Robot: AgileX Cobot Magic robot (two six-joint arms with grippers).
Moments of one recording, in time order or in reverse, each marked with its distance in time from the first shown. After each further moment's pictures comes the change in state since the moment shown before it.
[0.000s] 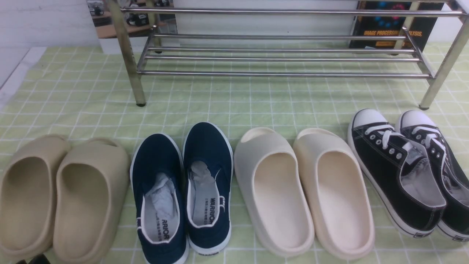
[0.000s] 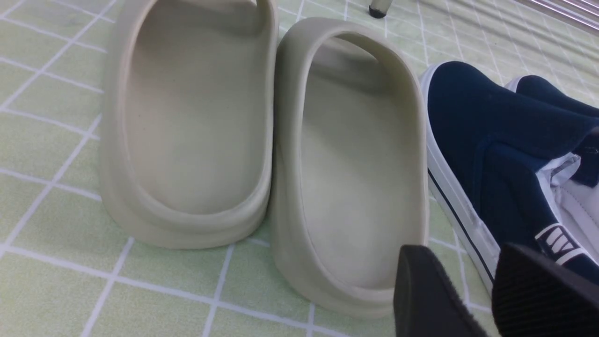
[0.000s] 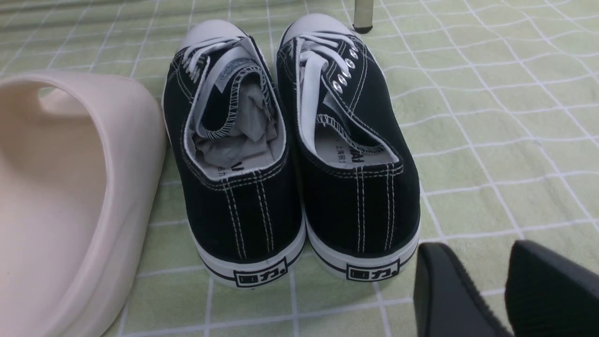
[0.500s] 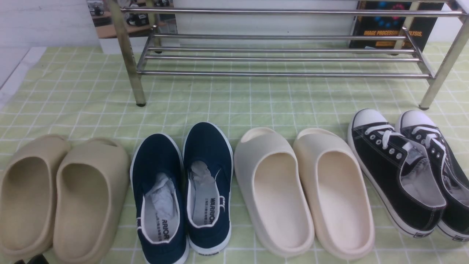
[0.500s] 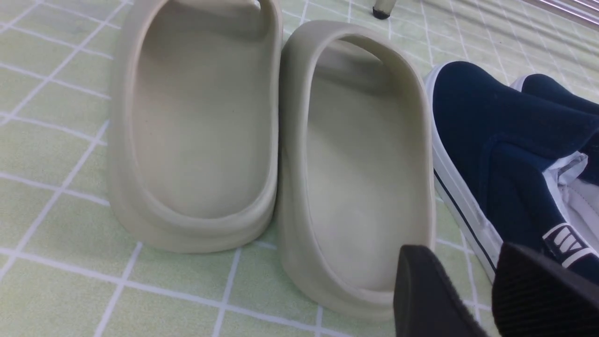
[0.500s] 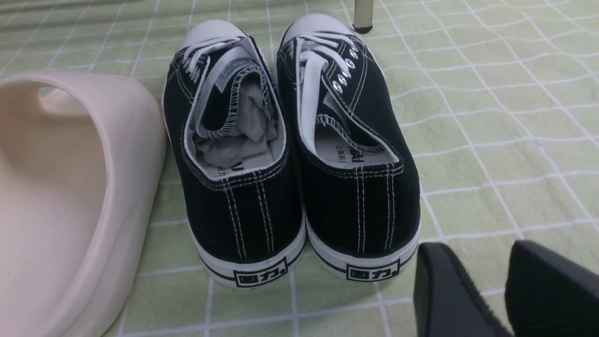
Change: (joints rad) right arm 0.000 0.000 0.000 0.000 0.000 0.000; left arm 0.000 0.000 0.000 0.021 0.000 0.000
